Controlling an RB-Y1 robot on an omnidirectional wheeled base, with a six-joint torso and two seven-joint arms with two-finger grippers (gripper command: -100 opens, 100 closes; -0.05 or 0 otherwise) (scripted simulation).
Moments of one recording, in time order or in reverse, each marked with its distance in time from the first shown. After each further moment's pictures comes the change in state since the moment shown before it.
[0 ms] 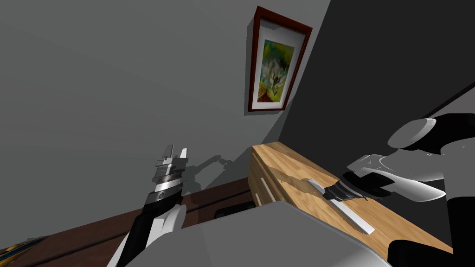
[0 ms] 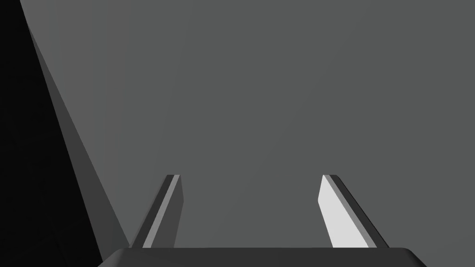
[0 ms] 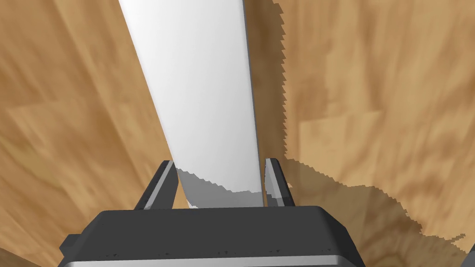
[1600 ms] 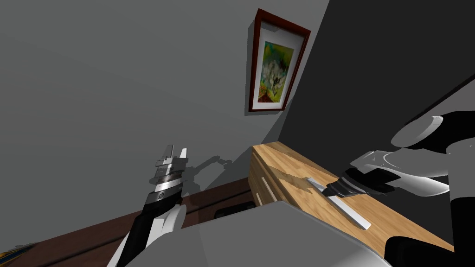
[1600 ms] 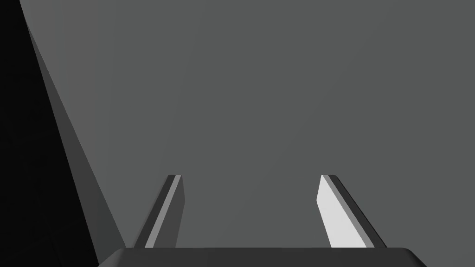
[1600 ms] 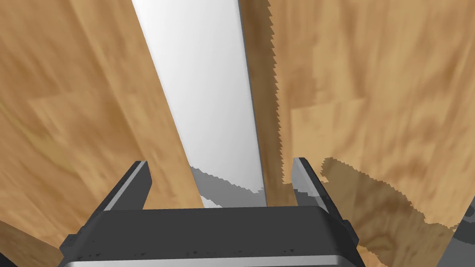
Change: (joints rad) left arm 0.000 0.000 0.000 0.000 0.000 0.000 0.000; right arm -0.053 0.005 0.045 0.067 0.020 -0.080 -0.022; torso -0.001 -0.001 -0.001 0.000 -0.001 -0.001
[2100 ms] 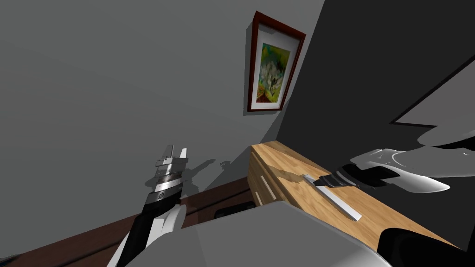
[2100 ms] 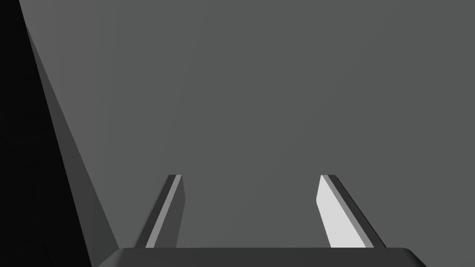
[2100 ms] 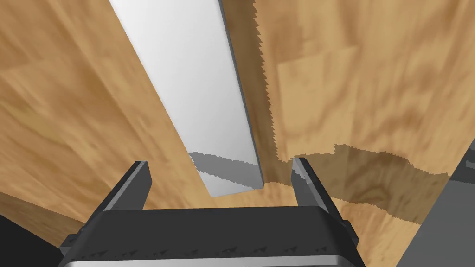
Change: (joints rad) left arm 0.000 0.000 0.000 0.000 0.000 0.000 0.000; right arm -0.152 0.086 0.010 -0.015 0.016 0.024 -0.020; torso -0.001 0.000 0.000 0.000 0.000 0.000
